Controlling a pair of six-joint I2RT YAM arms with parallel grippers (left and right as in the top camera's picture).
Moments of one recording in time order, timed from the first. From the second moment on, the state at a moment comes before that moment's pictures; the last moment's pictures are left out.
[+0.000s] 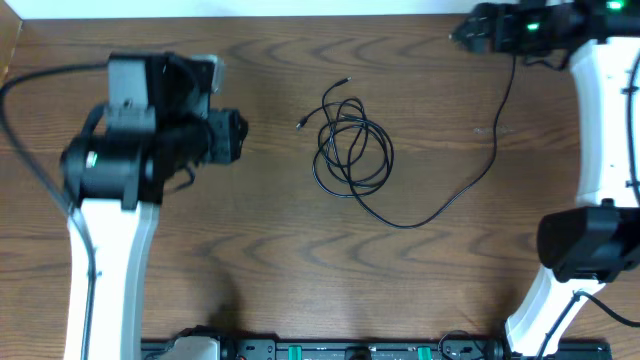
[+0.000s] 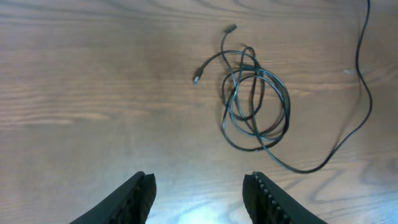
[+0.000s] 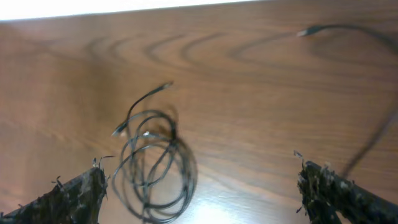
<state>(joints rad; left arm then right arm) -0.06 1.29 1.54 -1.14 0.24 -0.05 0.00 2.02 2.22 -1.18 -0.43 0.05</state>
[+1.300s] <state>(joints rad) -0.06 1.28 1.04 -0.78 0.26 -0.28 0.46 2.37 2.18 -1.70 -0.32 -0.10</state>
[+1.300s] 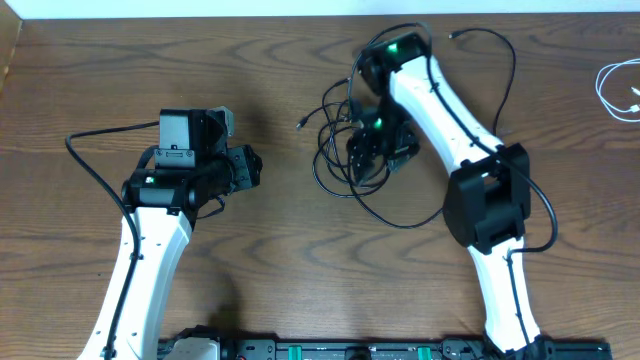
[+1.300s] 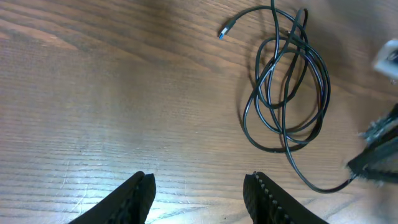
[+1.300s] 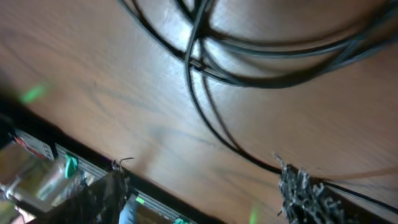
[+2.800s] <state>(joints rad) -0.06 1.28 1.04 -0.74 0.26 -0.28 0.54 2.37 2.45 -1.65 -0.27 0.05</state>
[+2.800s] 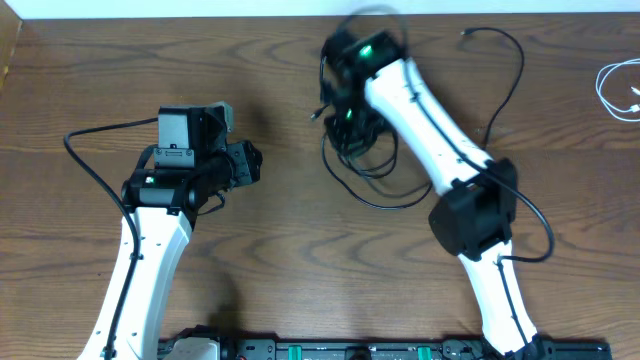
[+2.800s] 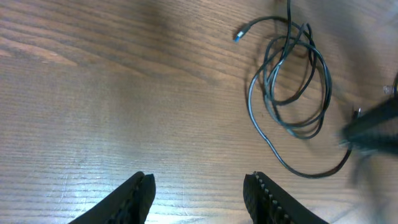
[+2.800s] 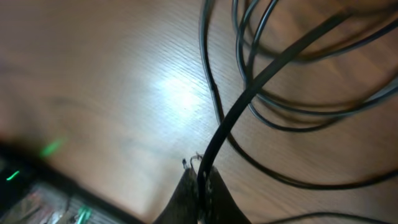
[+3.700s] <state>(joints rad) -0.25 1.31 1.04 -0.43 0.60 -0.03 0.23 1.98 2.85 -1.70 -0.50 -0.09</state>
